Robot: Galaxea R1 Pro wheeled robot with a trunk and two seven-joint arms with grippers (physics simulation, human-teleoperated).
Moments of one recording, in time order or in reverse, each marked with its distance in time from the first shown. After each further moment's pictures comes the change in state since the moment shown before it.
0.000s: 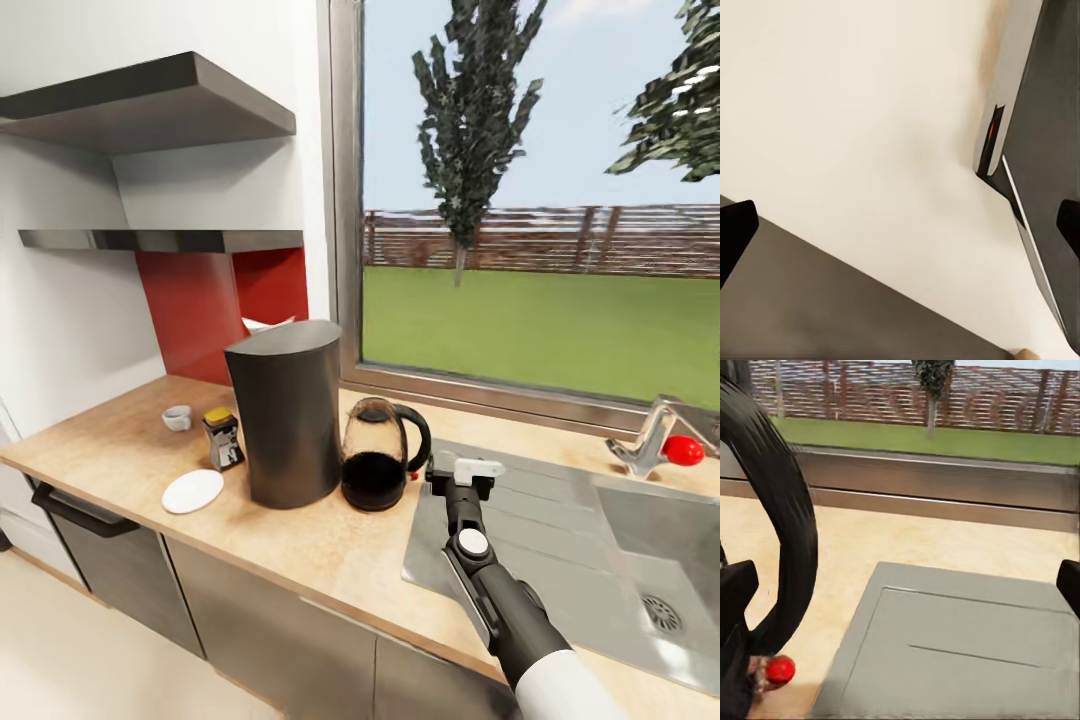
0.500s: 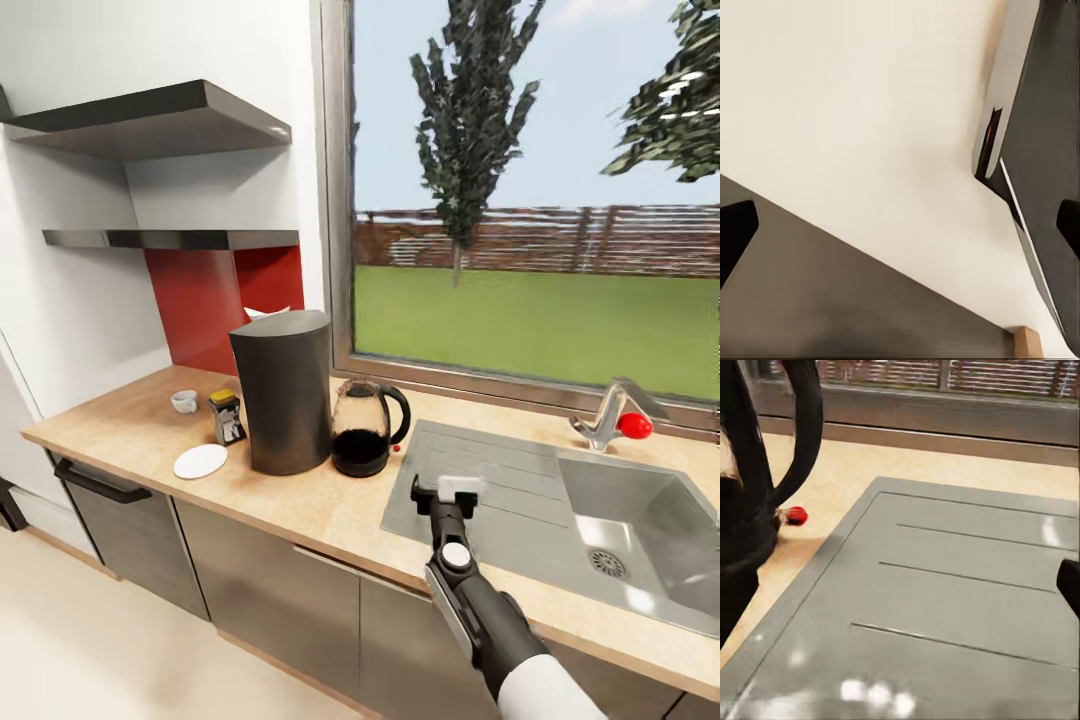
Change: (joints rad) left arm -0.003 -0.002 -0.001 -0.002 -0.001 0.002 -0.001; right arm 0.000 0.052 0.008 0.115 -0.001 -0.005 0.006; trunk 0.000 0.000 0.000
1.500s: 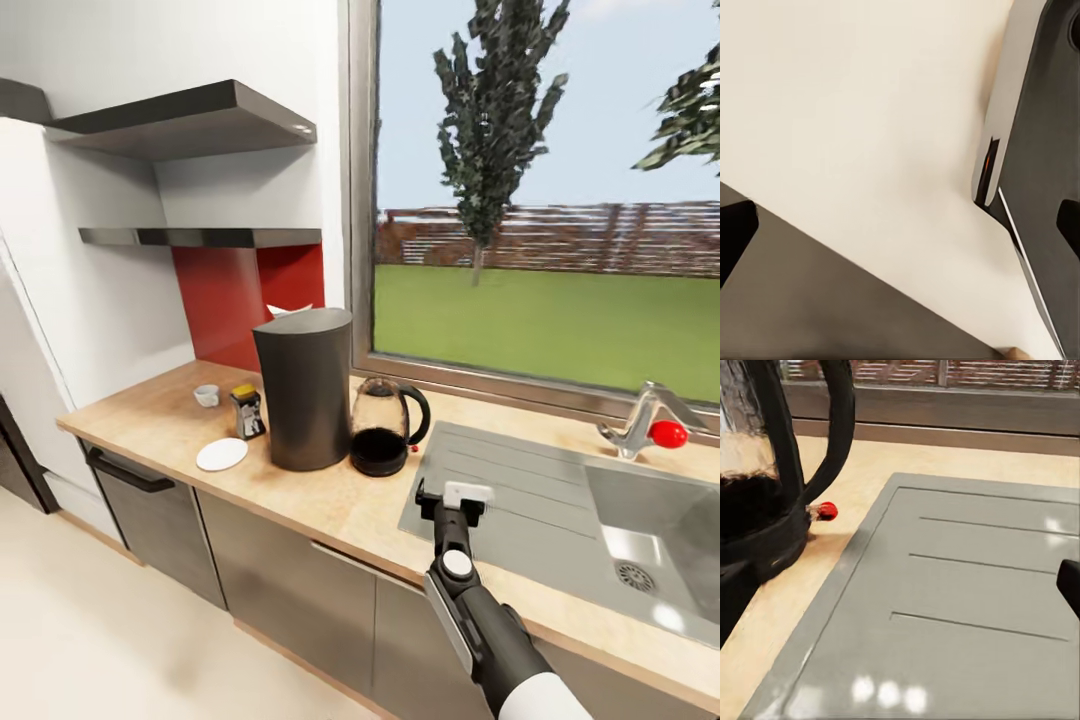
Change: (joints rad) left arm 0.005 -0.003 -0.001 -0.049 -0.005 -0.019 0.001; right arm 0.047 0.013 -0.021 -0.062 -0.001 0.005 -0.056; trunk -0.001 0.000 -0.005
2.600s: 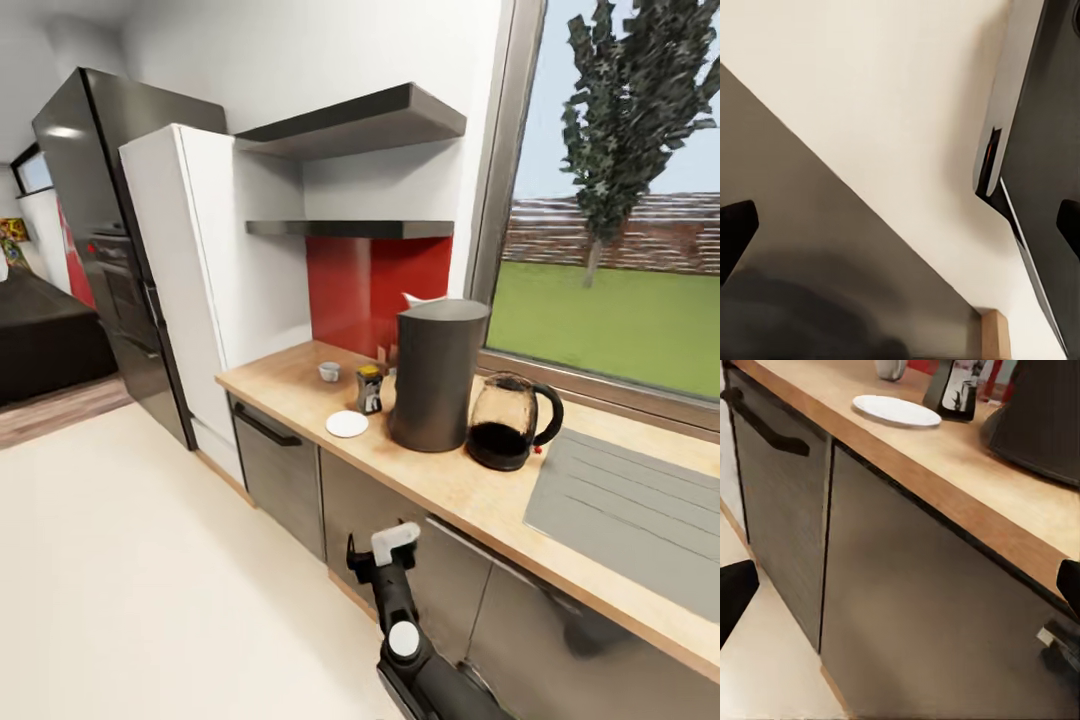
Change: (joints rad) left arm 0.000 -0.001 0.003 0.000 0.002 0.001 0.000; right arm 0.086 -0.003 0.433 0.027 0.000 -0.003 0.006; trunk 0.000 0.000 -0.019
